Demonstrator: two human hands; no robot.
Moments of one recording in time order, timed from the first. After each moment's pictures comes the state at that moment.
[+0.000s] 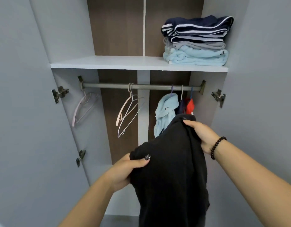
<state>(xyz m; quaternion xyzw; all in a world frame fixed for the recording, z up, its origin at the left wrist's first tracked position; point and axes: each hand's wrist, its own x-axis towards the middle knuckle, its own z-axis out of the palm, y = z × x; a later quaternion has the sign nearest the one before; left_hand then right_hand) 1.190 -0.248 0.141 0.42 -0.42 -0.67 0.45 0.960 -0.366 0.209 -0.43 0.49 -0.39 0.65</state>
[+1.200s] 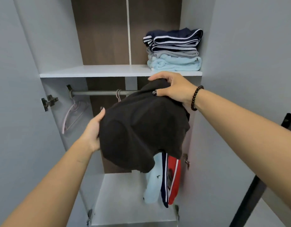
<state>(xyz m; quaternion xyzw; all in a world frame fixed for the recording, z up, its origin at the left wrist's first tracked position) 1.233 -0.284 0.211 0.46 -0.28 -0.56 0.62 0.972 -0.349 0.334 -0.80 0.34 -0.39 0.29</state>
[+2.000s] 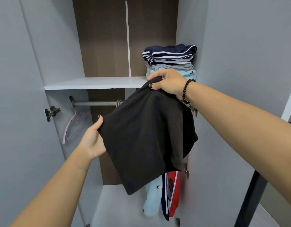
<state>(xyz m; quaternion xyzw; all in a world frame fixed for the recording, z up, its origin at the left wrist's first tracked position) 1.240 -0.285 0.215 0.32 -0.33 -0.64 0.62 0.986 -0.350 0.379 -0.77 0.38 -0.42 0.28</state>
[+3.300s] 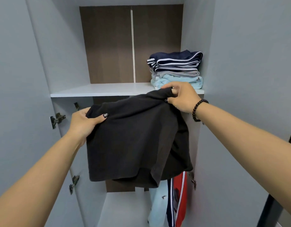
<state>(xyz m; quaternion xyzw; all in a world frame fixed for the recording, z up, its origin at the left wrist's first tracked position) 1.270 -0.283 0.282 0.52 -0.45 -0.23 0.69 0.968 -0.361 0.356 -0.79 0.38 -0.46 0.14</state>
